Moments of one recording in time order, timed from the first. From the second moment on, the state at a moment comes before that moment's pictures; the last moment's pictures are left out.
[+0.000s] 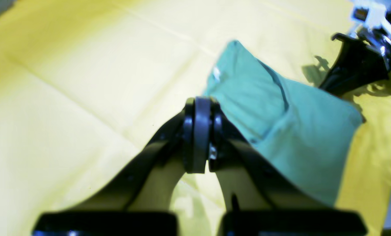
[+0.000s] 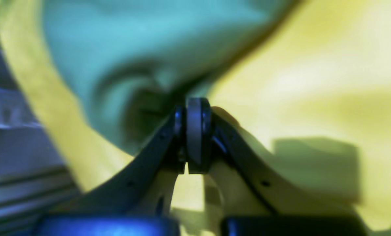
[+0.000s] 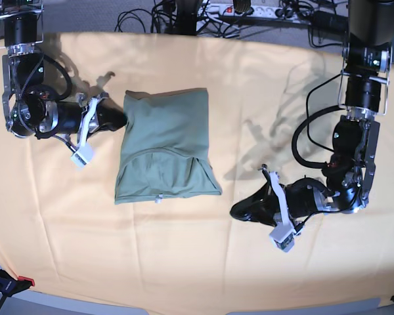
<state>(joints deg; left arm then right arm) -27.1 -27.5 15.0 84.6 -57.6 -43.9 51.3 -0.1 26.7 0.8 90.4 63.5 41.6 -70.6</state>
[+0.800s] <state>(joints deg) -24.9 -31.0 14.9 84.6 -79.6 -43.9 66.6 0.0 24.6 19.8 90.5 77.7 41.6 -82.4</state>
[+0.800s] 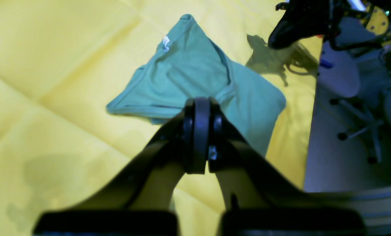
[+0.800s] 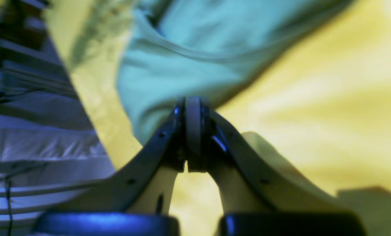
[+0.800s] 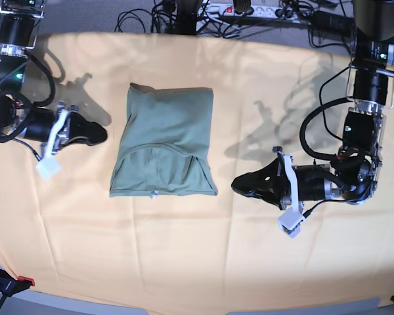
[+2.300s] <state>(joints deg) 58.7 -42.7 -30.3 135.0 -87.4 -41.0 80.5 -63.7 14.8 51.5 125.5 78.5 41.8 -82.0</state>
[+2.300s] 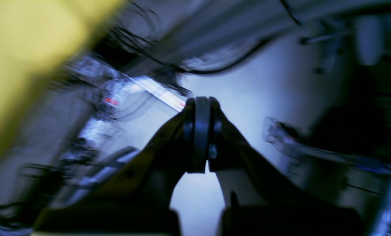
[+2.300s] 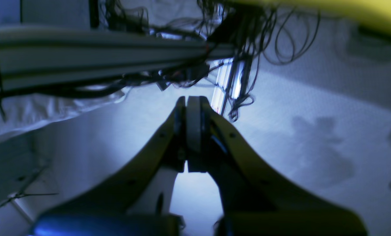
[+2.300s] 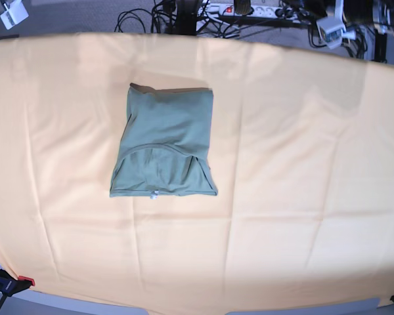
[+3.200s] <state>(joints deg) 43.6 -29.7 -6.0 78.5 -59.7 -41.8 59.6 -43.3 14.6 16.5 75.8 43.6 41.6 -60.1</state>
